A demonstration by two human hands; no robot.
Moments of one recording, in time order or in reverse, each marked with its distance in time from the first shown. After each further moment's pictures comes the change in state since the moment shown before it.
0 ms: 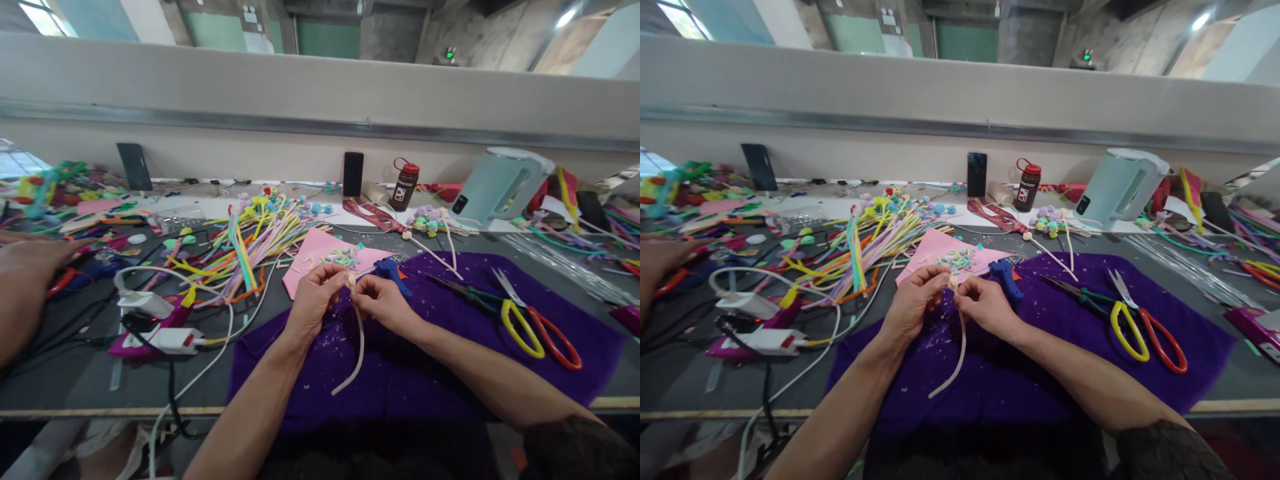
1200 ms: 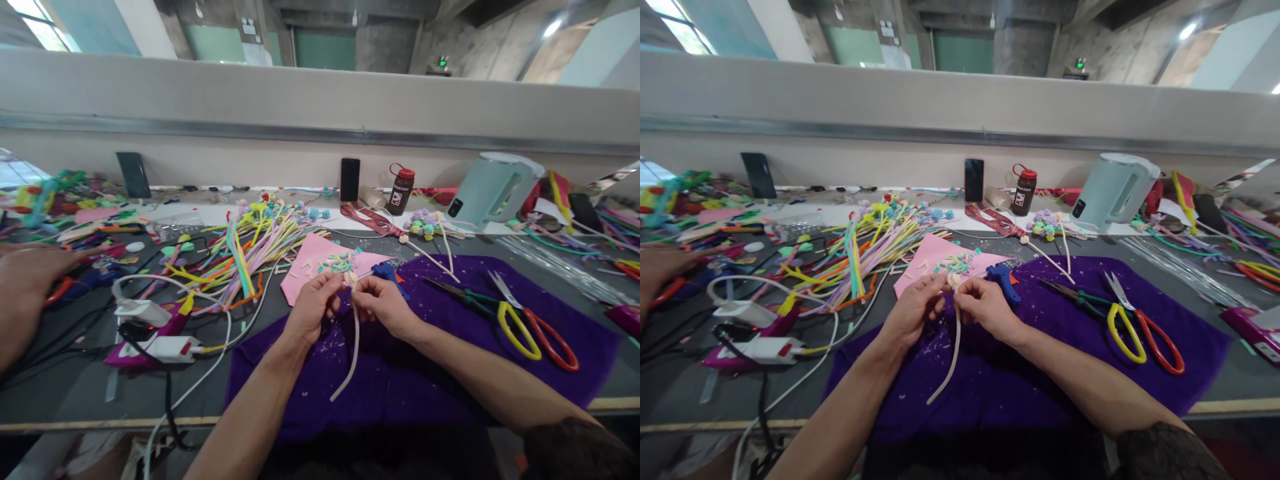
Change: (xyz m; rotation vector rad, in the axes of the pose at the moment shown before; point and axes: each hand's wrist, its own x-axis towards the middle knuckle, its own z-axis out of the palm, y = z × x) left_hand 0.007 -0.005 -0.003 -0.043 -0.085 -0.115; right_hand 0.002 -0.001 -0.004 0.116 0.026 0.064
